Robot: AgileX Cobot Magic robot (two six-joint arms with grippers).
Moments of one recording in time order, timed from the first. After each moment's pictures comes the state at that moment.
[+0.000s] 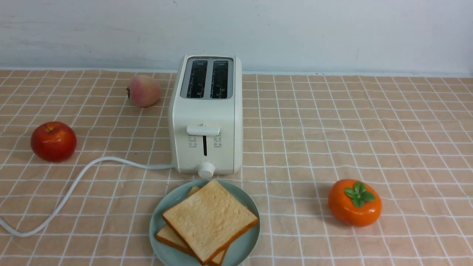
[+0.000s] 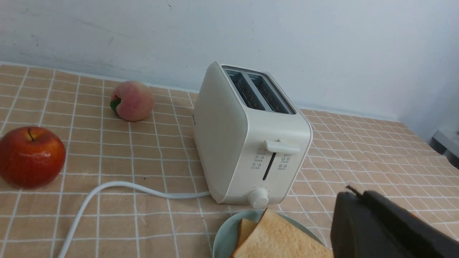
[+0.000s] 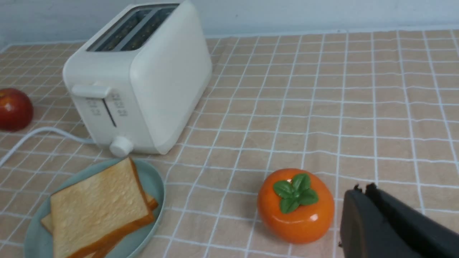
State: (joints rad) right arm -0.12 0.46 -0.45 0.84 0.52 -0.71; left arm -0.33 0.21 -0.50 -0.03 0.47 -0.35
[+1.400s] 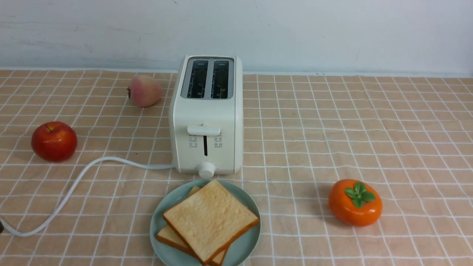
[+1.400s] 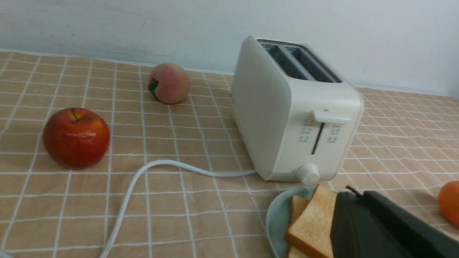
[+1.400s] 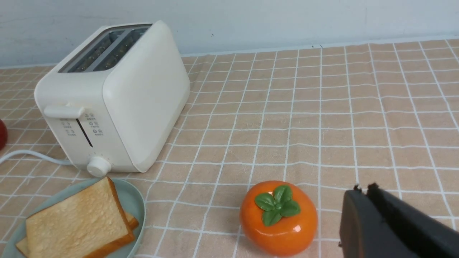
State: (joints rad) right arm -0.12 0.46 -0.43 0.85 0.46 -0.71; left arm -0.27 0.14 -0.30 0.06 0.37 -0.33
